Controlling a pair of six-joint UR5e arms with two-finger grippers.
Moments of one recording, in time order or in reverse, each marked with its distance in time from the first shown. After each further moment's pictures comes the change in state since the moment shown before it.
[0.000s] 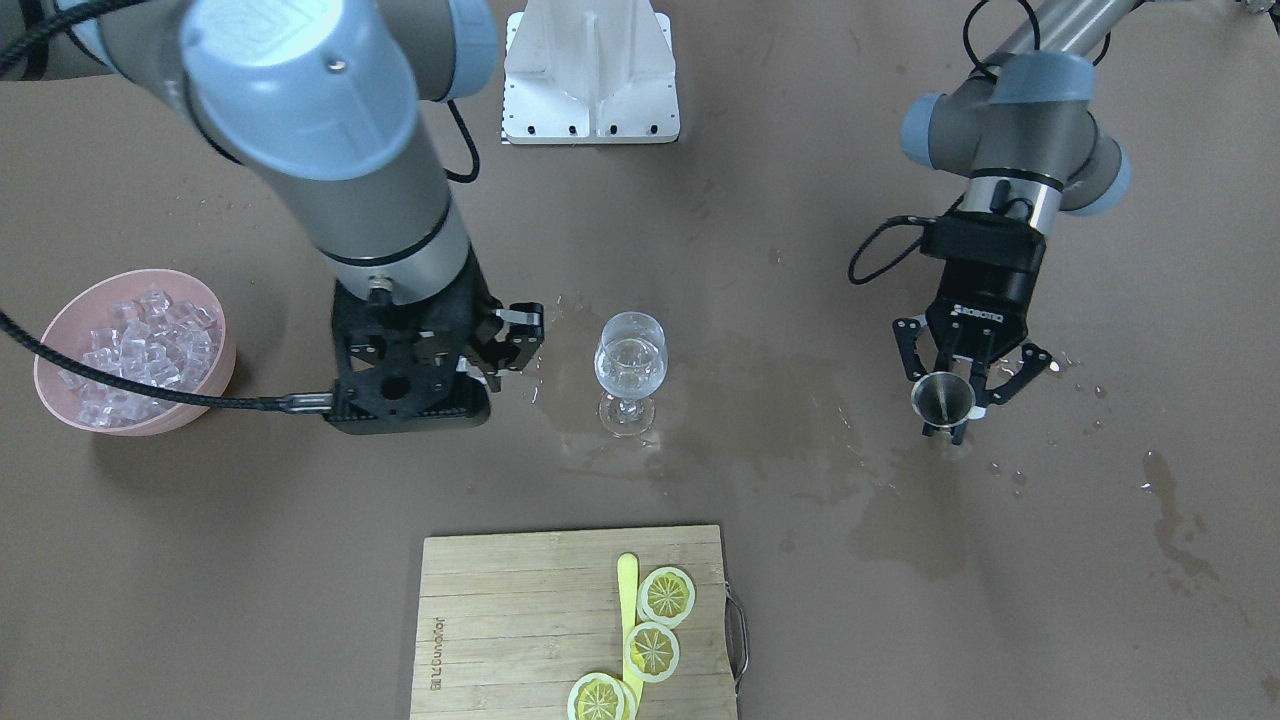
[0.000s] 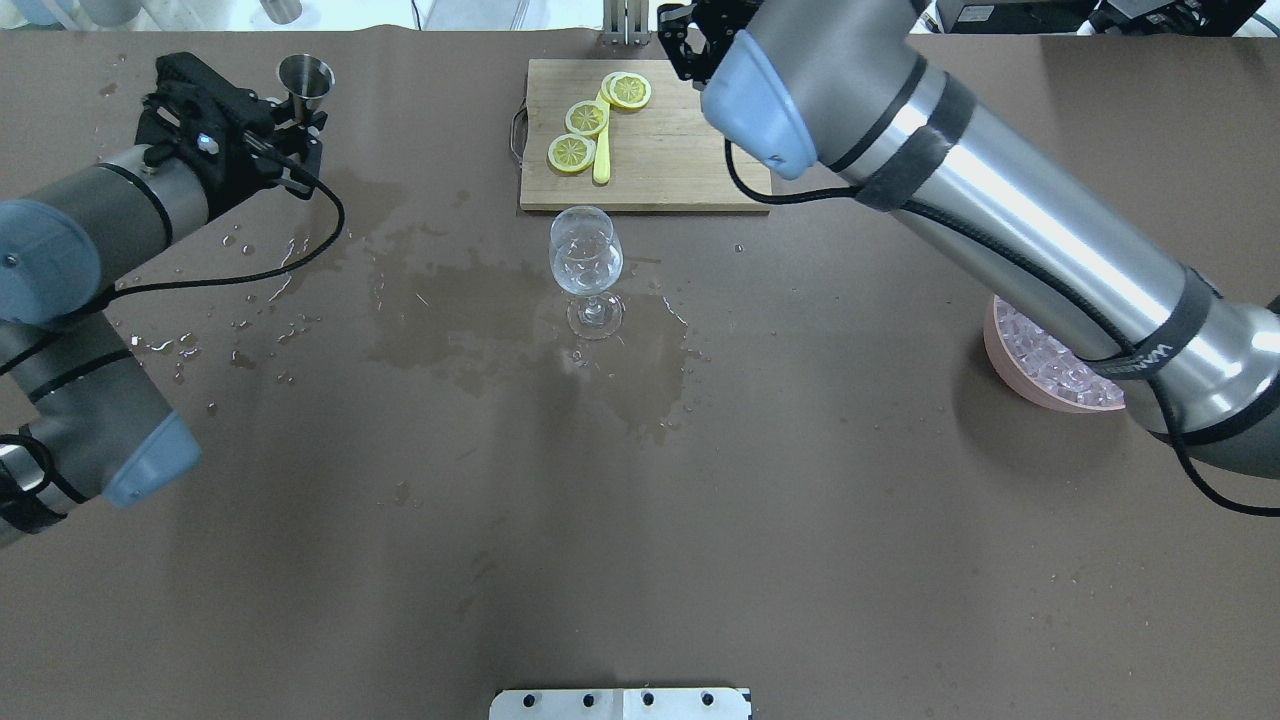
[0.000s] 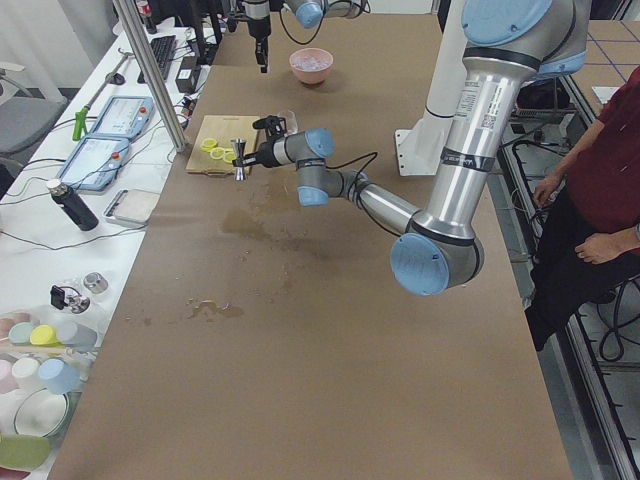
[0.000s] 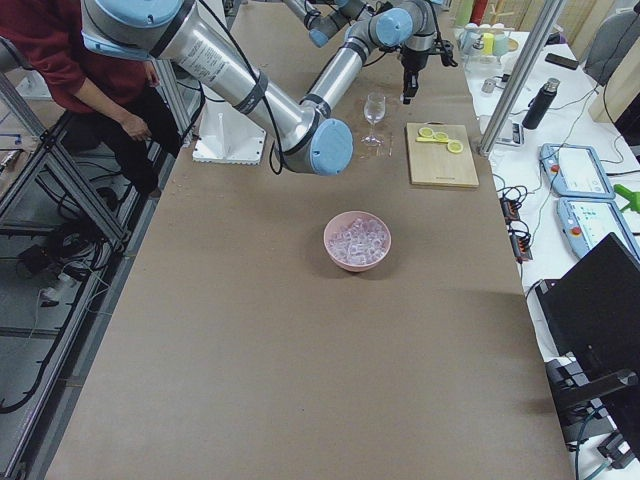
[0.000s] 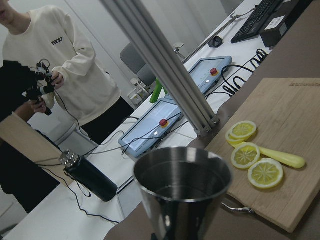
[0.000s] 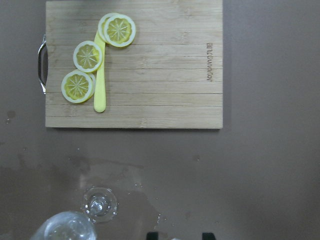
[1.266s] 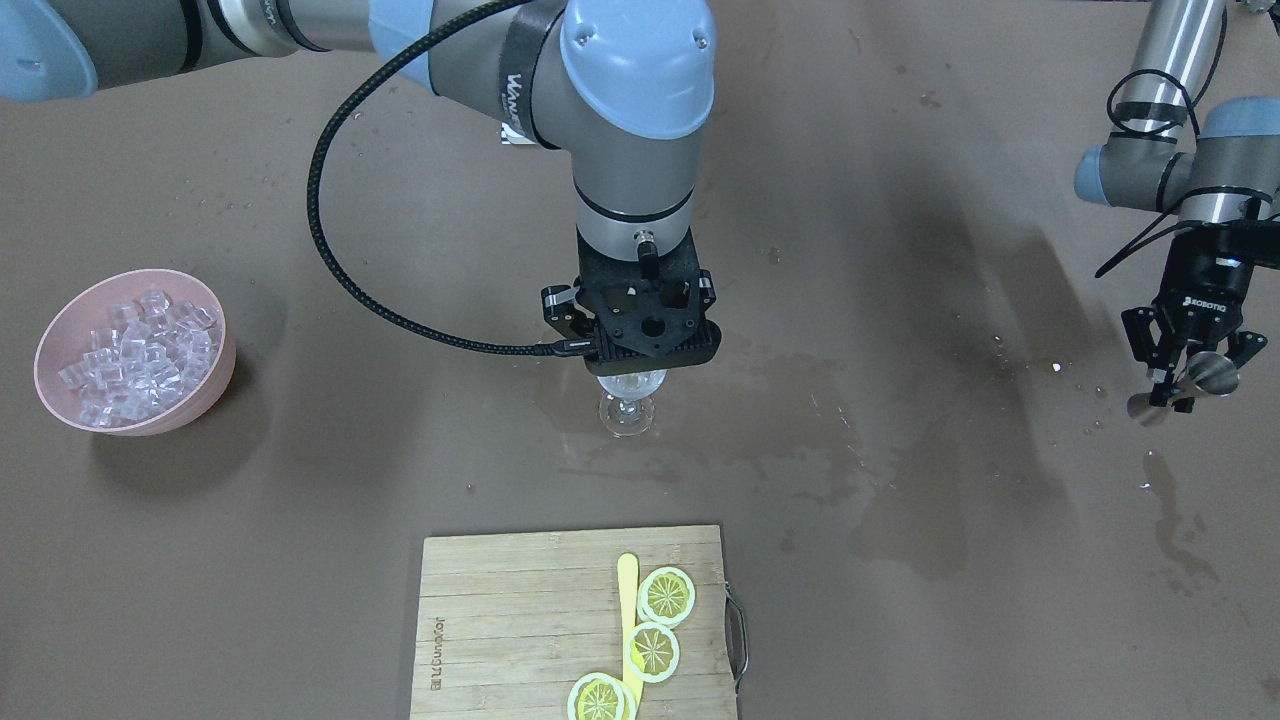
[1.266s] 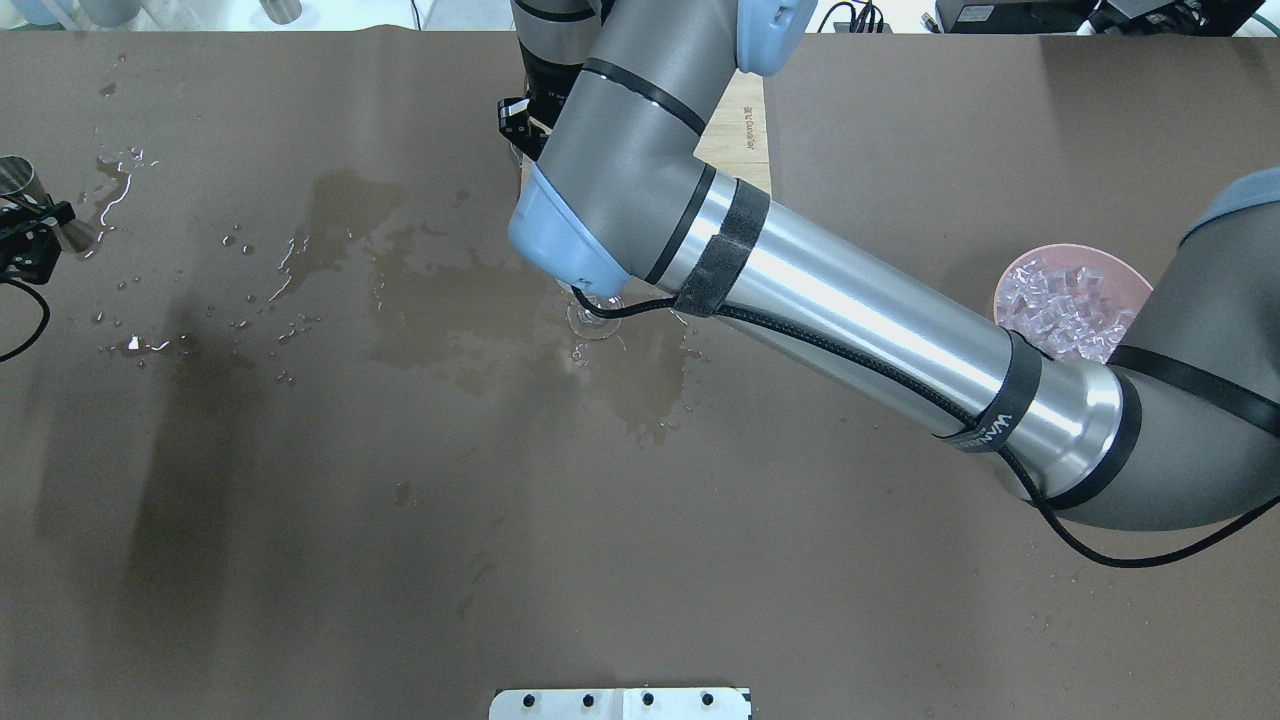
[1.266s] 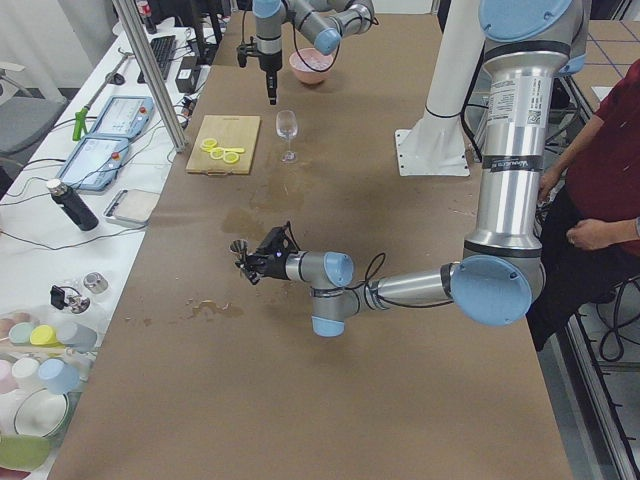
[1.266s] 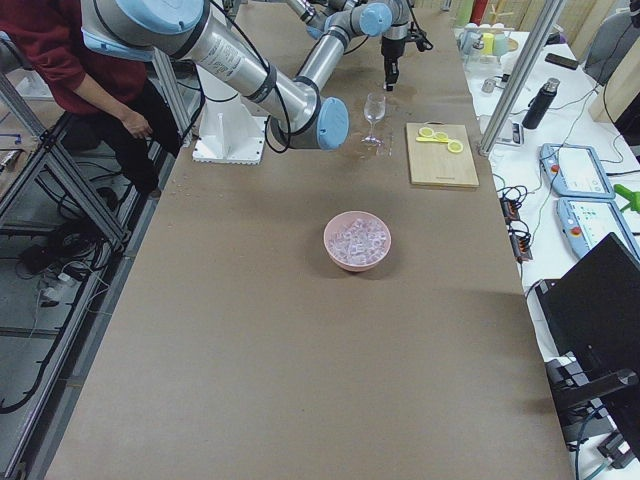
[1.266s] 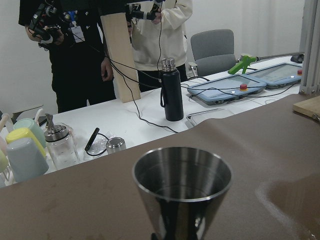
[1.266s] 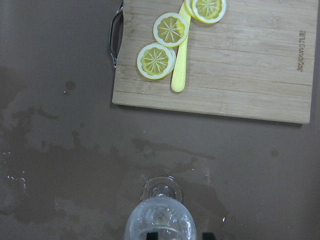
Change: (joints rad) left arm -0.103 0.249 0.458 -0.802 -0.038 -0.266; right arm -0.167 0.107 -0.100 0.076 -0.151 0.074
